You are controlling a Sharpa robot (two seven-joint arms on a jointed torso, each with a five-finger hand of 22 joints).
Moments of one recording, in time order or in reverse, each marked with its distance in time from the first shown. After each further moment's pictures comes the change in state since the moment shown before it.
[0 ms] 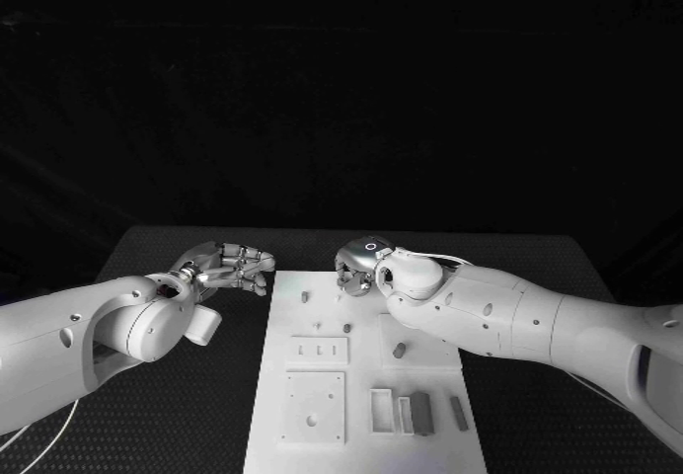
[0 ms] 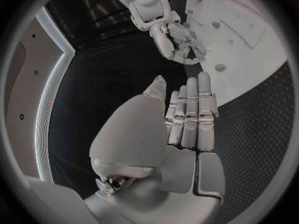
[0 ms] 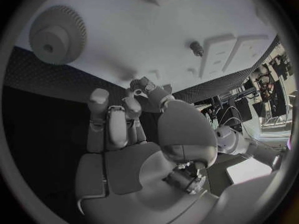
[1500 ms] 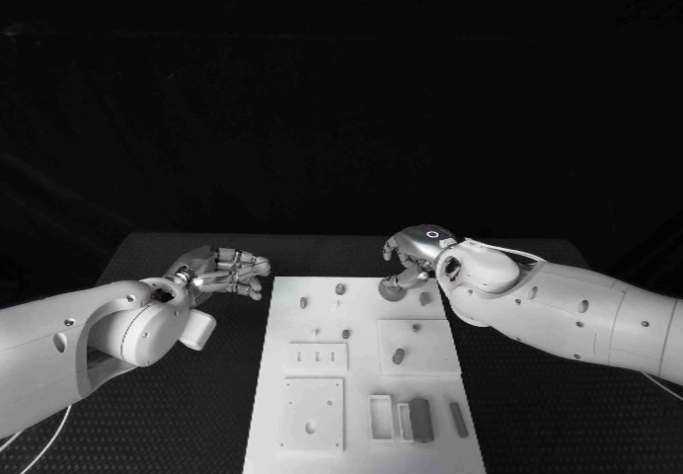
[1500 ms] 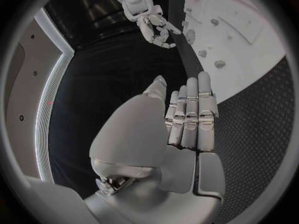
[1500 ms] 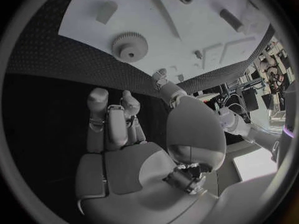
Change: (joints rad) left arm 0.004 -0.018 0.000 -0.002 -0.001 0.001 -0.003; left_hand 0.000 0.000 0.002 -0.002 0.000 0.000 0.000 0.000 0.000 0.002 0.001 -0.003 0.000 0.002 0.002 -0.005 0.005 0.000 0.000 0.001 0.000 0.002; right arm 0.040 -0.304 0.024 0.237 0.079 -0.060 -0.009; right_hand -0.048 -0.245 0.014 0.138 0.000 -0.080 0.065 -0.081 -0.055 -0.022 0.039 -0.055 -0.027 -0.018 0.032 -0.010 -0.039 -0.001 0.010 -0.002 -0.029 0.000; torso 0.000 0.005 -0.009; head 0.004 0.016
